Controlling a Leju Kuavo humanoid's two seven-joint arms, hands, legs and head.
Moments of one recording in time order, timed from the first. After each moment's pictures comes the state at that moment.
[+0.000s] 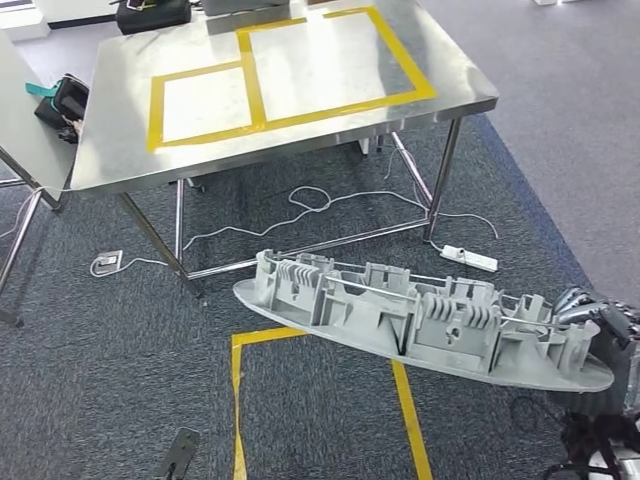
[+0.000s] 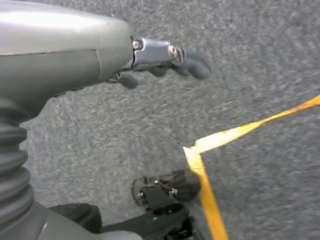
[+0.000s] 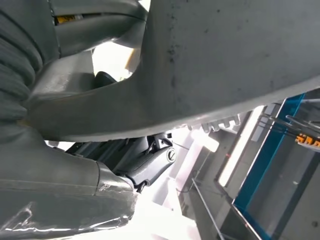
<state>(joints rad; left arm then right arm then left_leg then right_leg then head) -0.06 -0.06 -0.27 -0.20 0.10 0.40 -0.17 0.21 -0.16 -0.08 -2.05 0.15 -0.12 -0.69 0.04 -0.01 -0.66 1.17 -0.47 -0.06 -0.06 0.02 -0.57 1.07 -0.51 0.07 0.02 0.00</state>
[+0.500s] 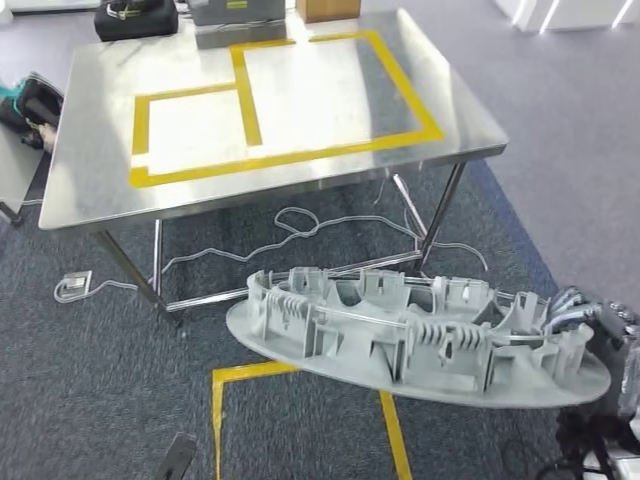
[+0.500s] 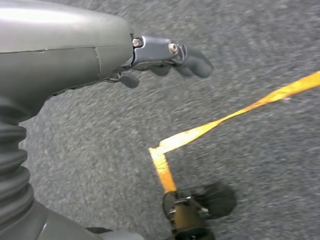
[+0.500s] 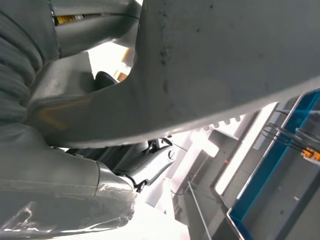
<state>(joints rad) -0.05 -0.07 -0.27 -0.19 0.10 0.40 -0.17 0.20 -0.16 -0.09 -2.05 0.17 -0.12 -0.69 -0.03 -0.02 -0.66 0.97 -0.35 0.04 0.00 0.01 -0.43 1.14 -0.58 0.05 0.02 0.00</state>
